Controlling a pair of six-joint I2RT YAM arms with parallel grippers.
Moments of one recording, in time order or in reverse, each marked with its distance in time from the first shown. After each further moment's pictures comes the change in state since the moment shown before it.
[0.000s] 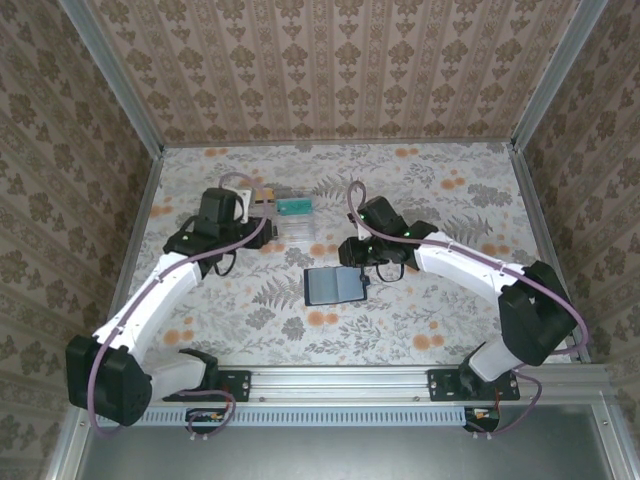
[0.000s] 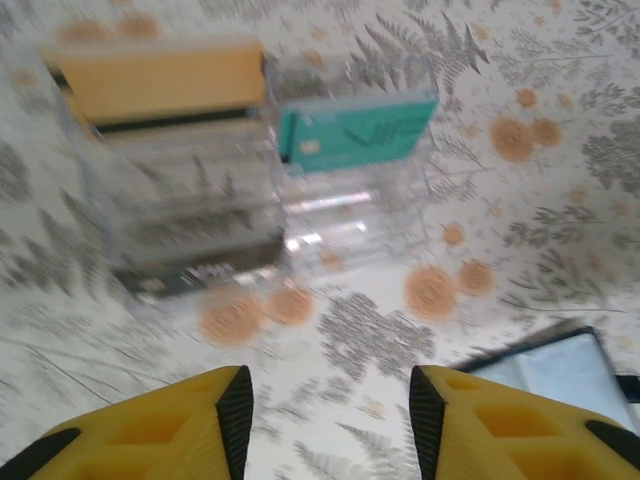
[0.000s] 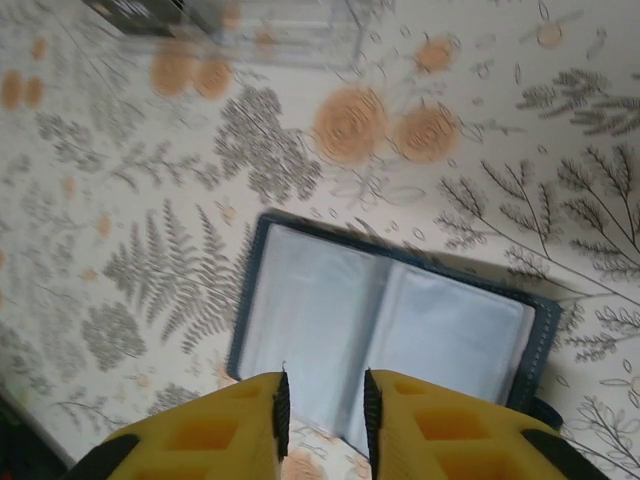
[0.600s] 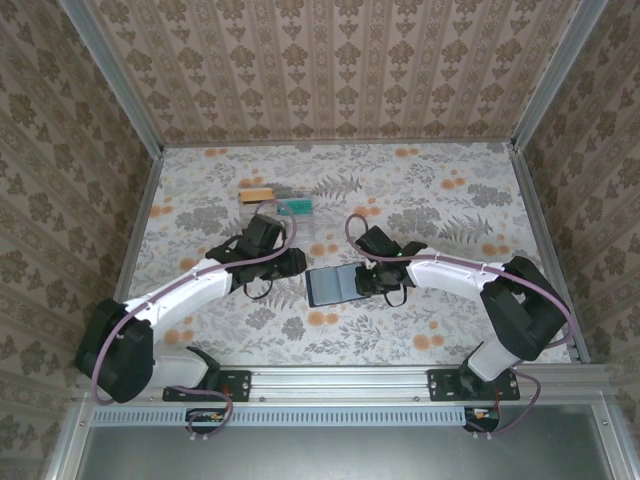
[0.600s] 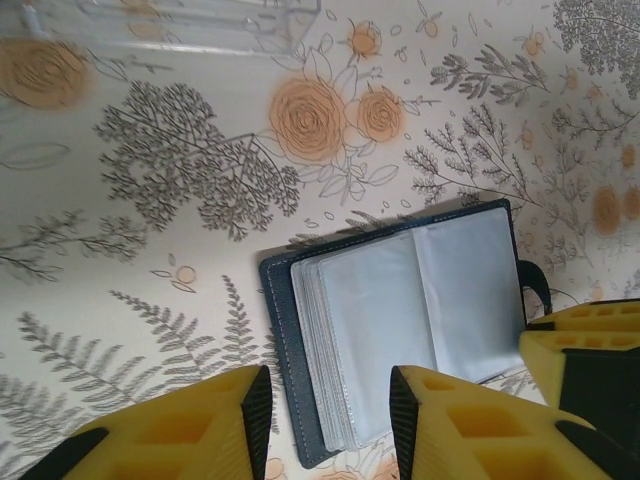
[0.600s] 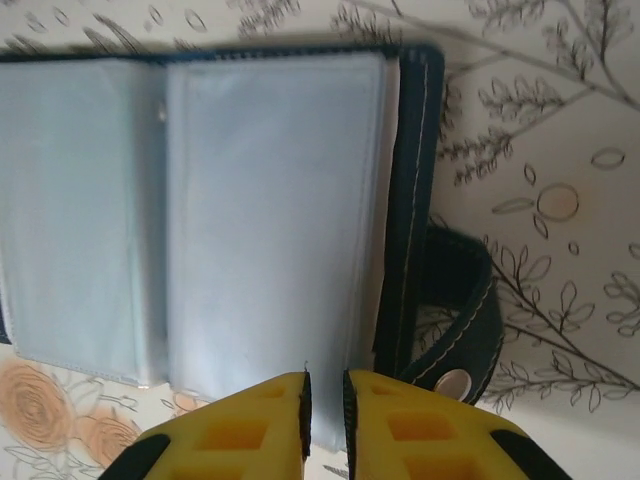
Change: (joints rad) left arm -0.235 0.137 -0.143 0.136 0.082 -0.404; right arm 0.049 0.039 -0.179 -0.024 0.127 0.053
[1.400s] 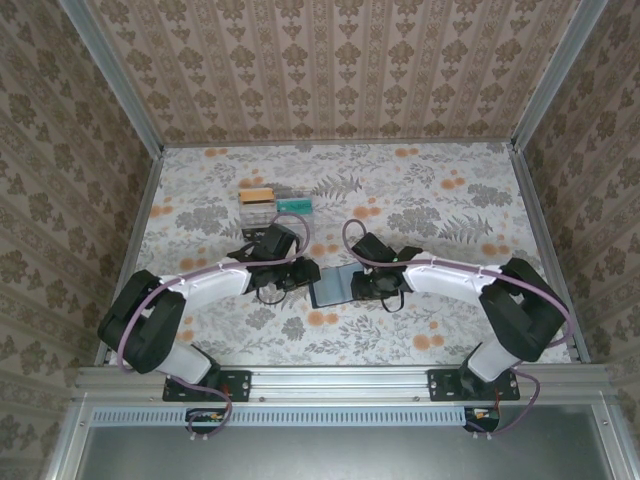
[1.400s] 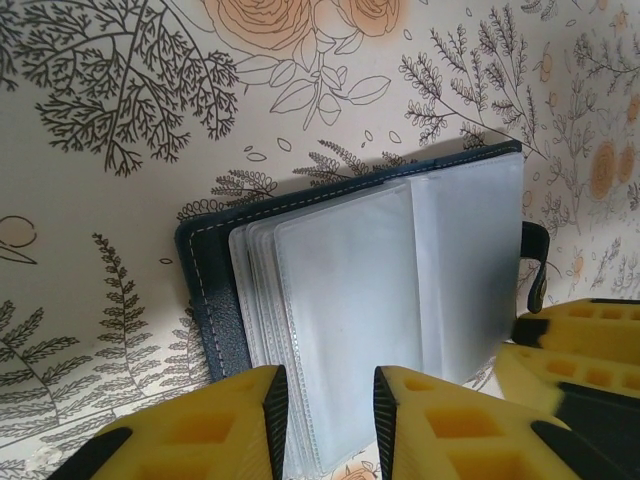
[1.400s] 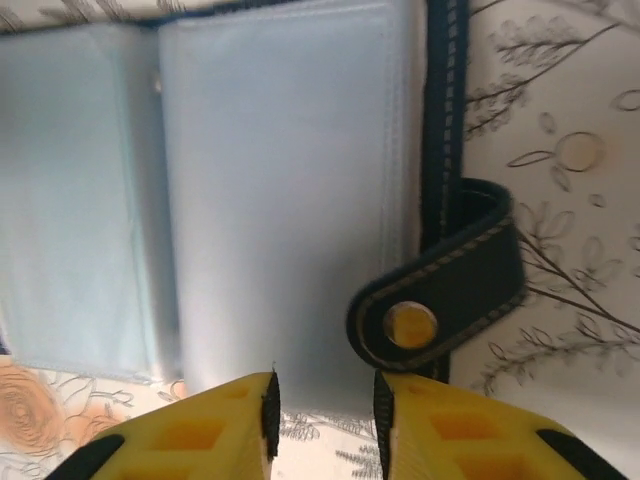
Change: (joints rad) left arm -0.034 0.172 -0.054 0.190 0.152 -0.129; right arm 0.049 -0.019 0.006 -0.027 0.057 0.075
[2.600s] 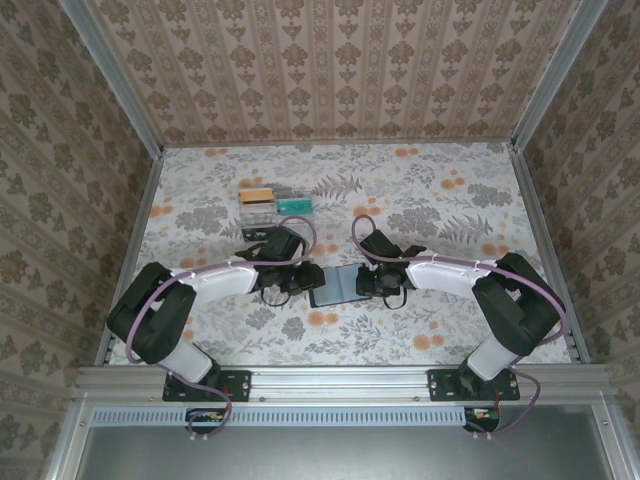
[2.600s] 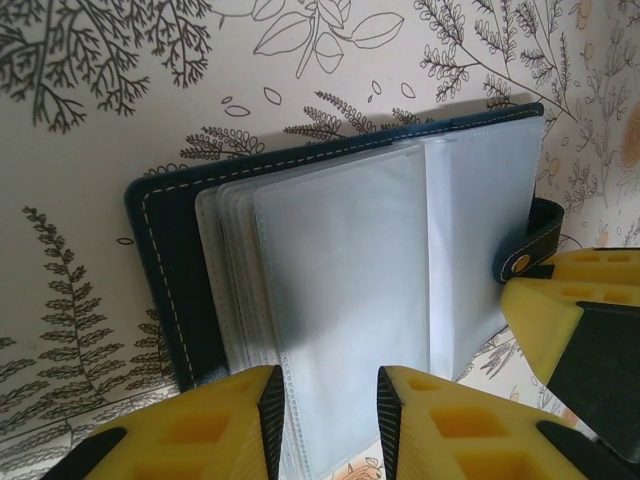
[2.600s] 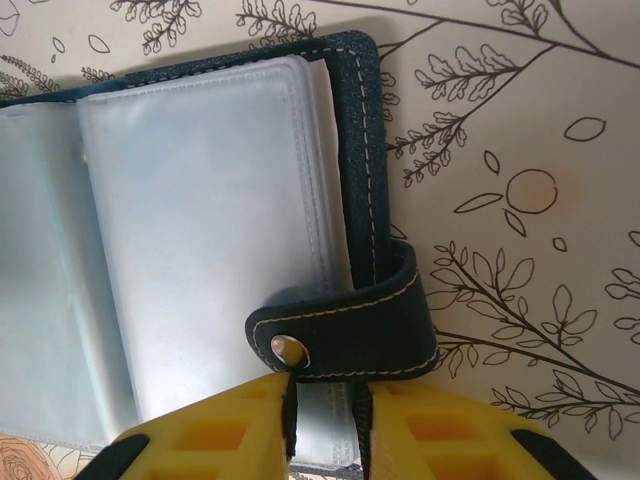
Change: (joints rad) left arm -0.026 0.066 0.017 0.002 0.031 -0.001; right arm -0.070 0.053 -0.047 0.113 -0.064 0.054
